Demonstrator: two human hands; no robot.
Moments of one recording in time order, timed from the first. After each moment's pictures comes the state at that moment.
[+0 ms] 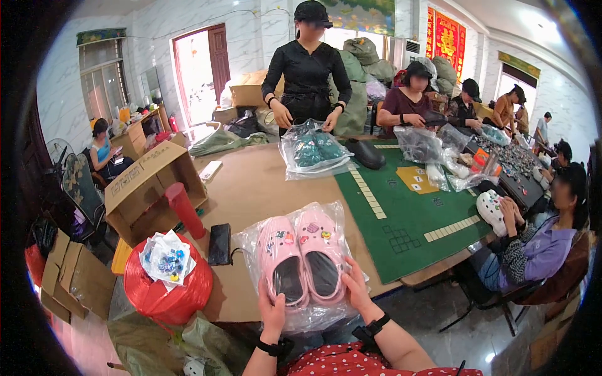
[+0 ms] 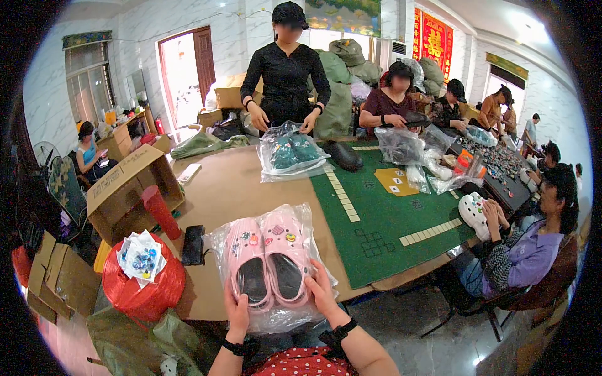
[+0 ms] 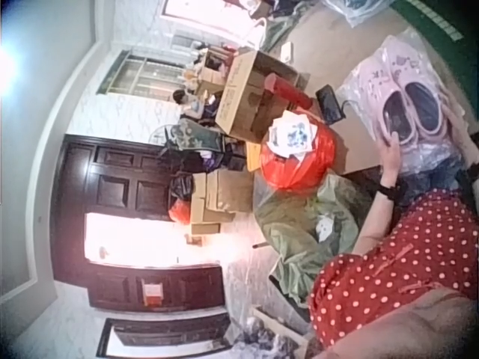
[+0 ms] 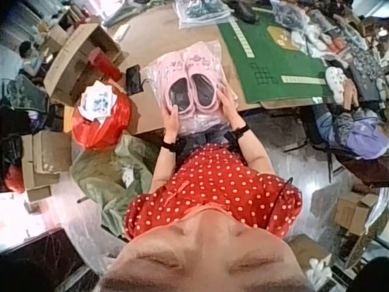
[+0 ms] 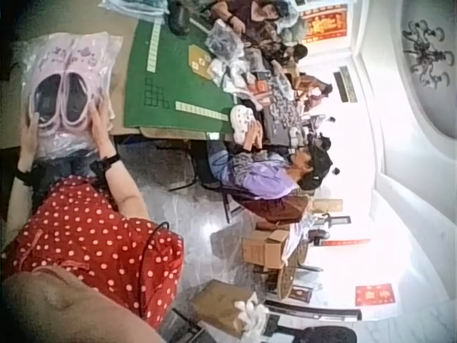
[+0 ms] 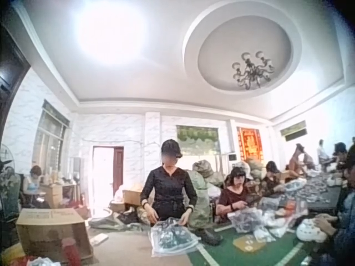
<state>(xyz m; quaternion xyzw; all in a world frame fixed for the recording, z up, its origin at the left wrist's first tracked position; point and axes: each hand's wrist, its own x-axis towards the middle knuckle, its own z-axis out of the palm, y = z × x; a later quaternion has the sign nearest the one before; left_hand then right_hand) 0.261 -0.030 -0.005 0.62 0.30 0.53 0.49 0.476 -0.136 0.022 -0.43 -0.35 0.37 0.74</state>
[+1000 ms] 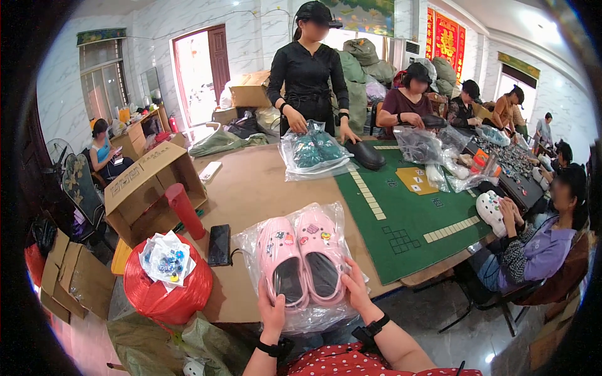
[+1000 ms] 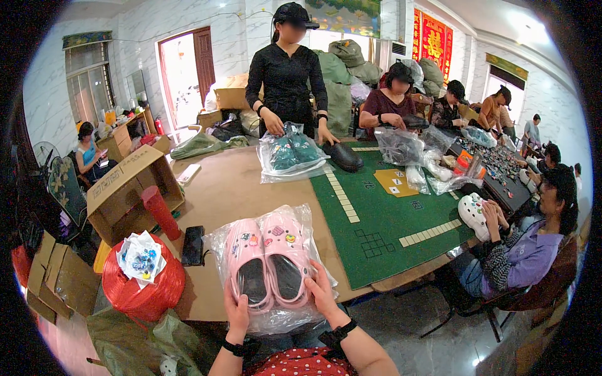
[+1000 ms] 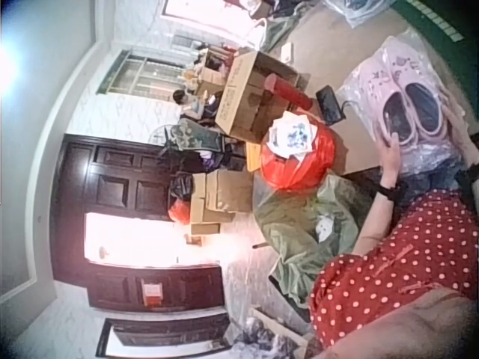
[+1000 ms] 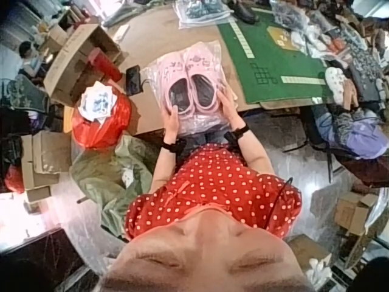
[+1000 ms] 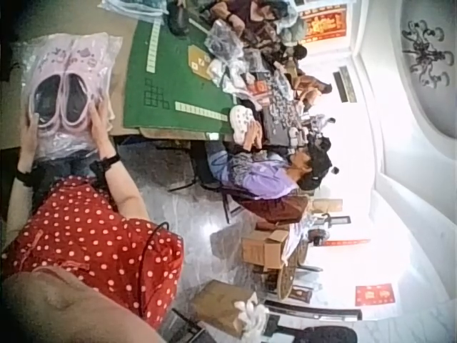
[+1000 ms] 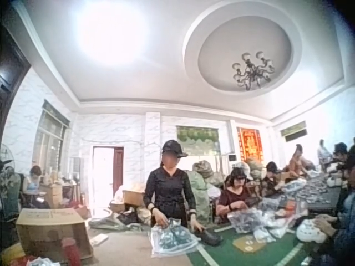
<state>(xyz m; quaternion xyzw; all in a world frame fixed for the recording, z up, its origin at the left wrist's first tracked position) 0.261 -0.034 0.002 0.63 0.31 0.53 0.47 0.478 -0.136 0.018 -0.44 -0.35 0.38 0.74</state>
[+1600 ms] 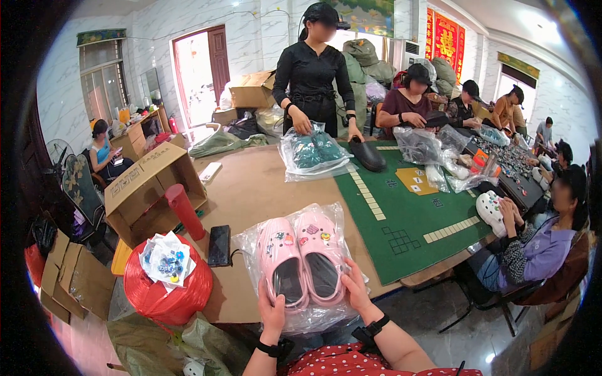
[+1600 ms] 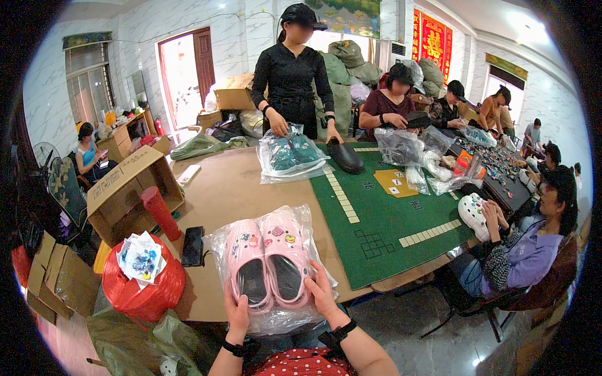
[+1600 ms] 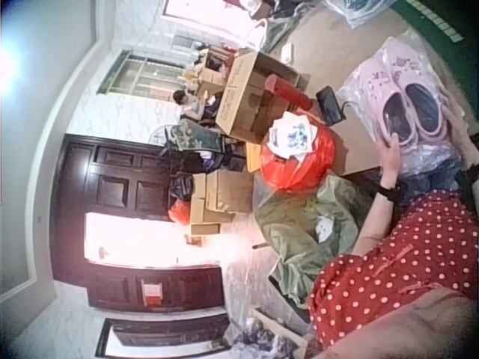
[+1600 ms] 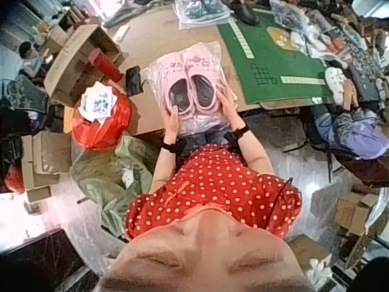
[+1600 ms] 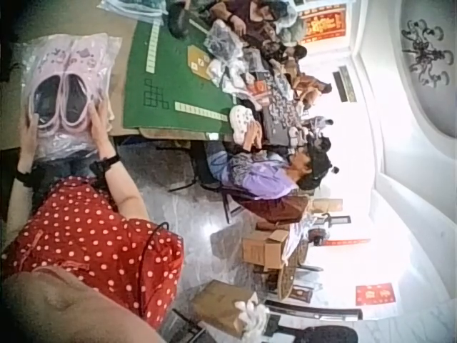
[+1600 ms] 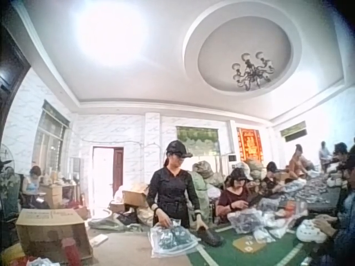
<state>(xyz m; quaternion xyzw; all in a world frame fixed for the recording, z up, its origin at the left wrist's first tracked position) 0.260 -0.035 0.005 0.63 0.32 0.52 0.48 0.476 -0.134 0.020 -0.42 -0.36 0.37 0.75</state>
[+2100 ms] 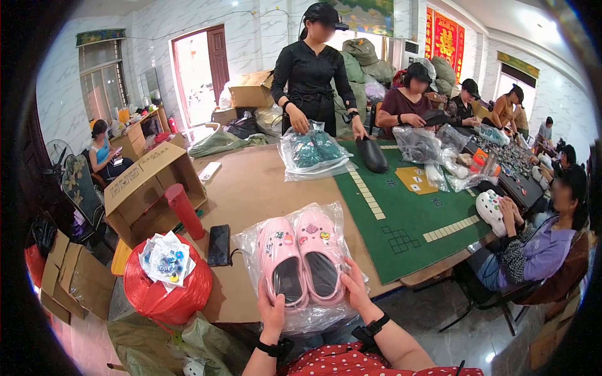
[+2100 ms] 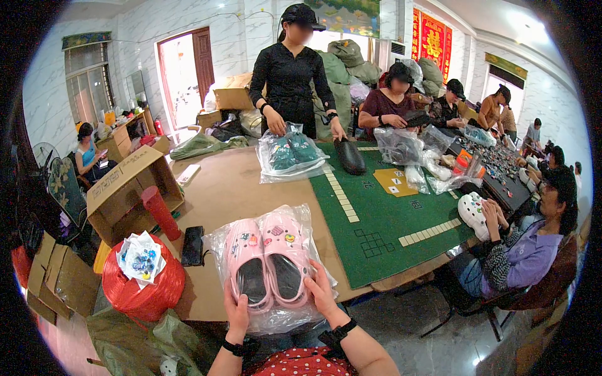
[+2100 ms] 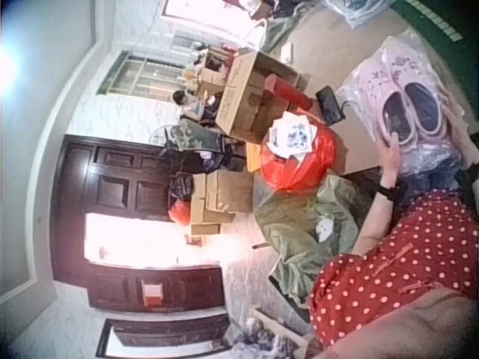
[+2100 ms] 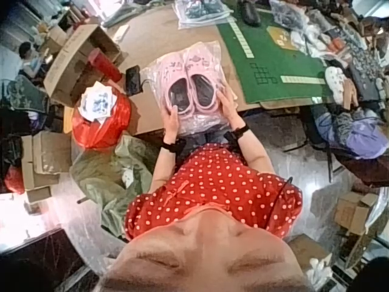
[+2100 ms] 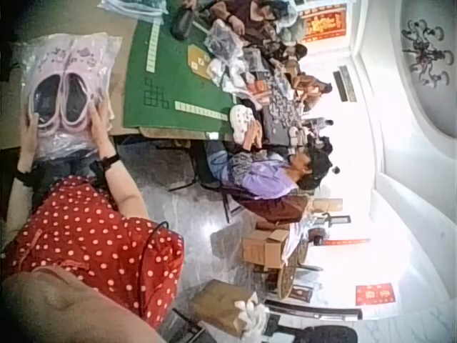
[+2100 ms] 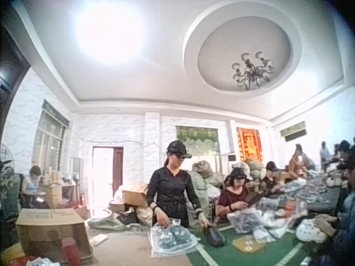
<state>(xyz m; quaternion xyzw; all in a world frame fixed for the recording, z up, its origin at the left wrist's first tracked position) 0.260 -0.032 -0.003 0.61 0.32 0.53 0.50 0.476 -0.134 0.022 -0.42 -0.36 0.36 0.75</state>
